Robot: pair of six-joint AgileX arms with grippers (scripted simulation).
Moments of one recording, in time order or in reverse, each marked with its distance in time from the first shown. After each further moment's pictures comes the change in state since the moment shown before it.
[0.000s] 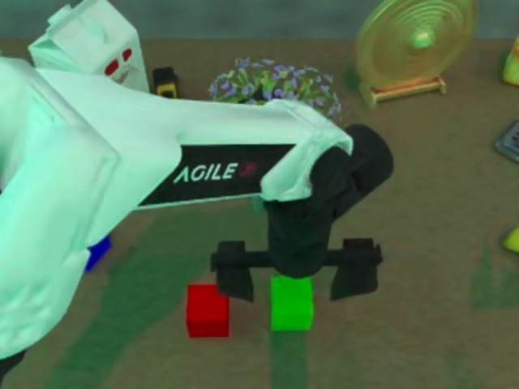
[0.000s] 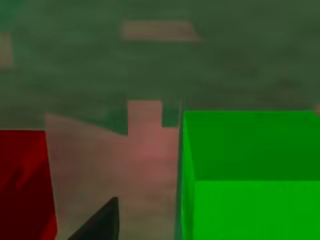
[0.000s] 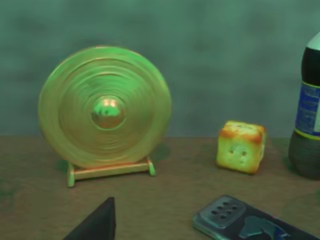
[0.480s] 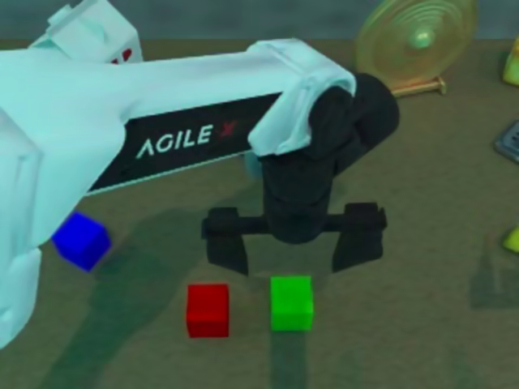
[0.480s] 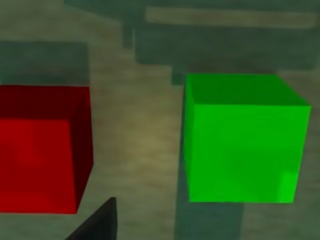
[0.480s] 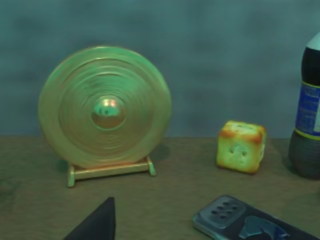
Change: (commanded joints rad) left arm 0.017 -0.071 0.128 -0.201 0.000 -0.002; right arm 0.000 0.000 0.000 0.000 0.000 0.000
